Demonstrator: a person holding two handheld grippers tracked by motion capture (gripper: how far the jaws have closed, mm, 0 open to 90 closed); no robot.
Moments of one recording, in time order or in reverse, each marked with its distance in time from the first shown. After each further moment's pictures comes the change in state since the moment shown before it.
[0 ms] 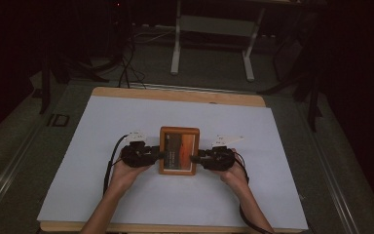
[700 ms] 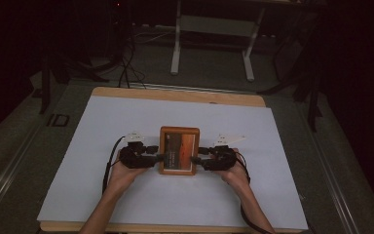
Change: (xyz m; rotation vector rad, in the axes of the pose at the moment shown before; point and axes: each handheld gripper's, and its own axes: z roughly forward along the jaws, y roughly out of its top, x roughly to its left) left arm 0.007 -0.007 -0.006 0.004 0.007 -0.044; right arm -0.003 0.000 -0.004 -0.007 -0.007 0.012
